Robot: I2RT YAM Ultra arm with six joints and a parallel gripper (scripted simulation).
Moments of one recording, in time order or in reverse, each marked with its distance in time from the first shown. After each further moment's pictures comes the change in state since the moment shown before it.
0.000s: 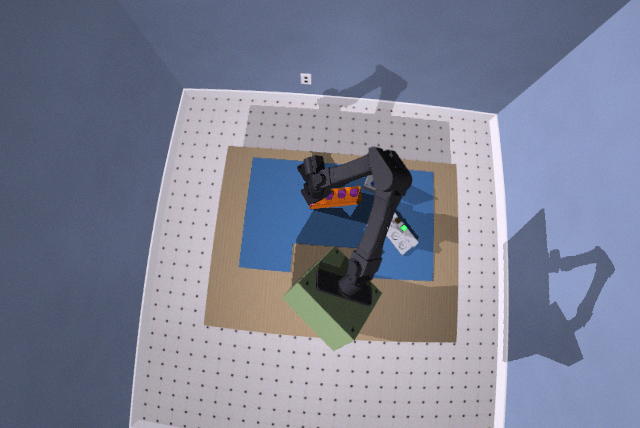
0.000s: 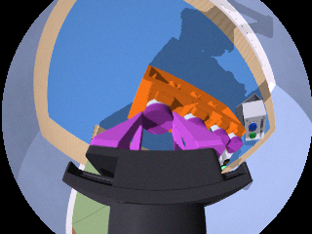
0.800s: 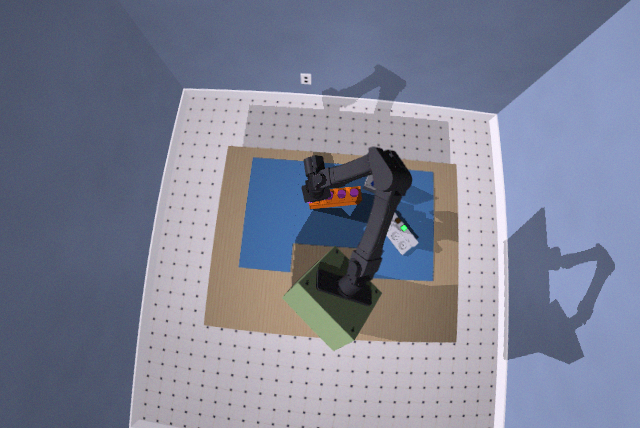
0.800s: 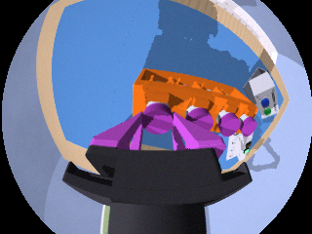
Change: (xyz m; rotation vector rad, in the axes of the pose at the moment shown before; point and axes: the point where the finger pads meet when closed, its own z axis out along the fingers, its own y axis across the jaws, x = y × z) arm 0.000 0.000 0.000 0.000 -0.001 0.294
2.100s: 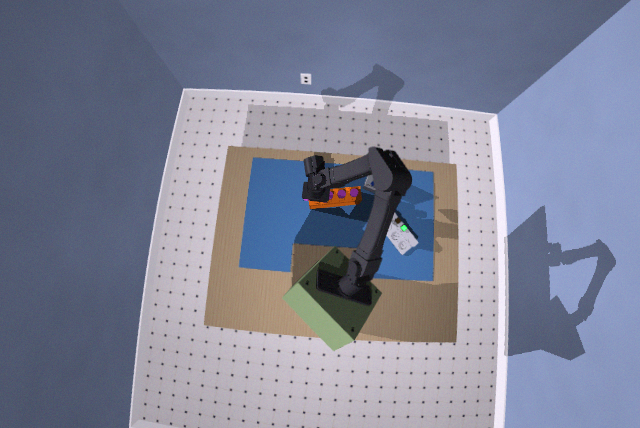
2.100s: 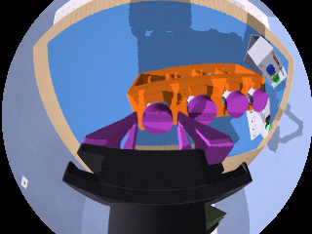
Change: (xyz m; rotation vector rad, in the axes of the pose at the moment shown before) arm 0.000 0.000 0.000 0.000 0.000 0.331
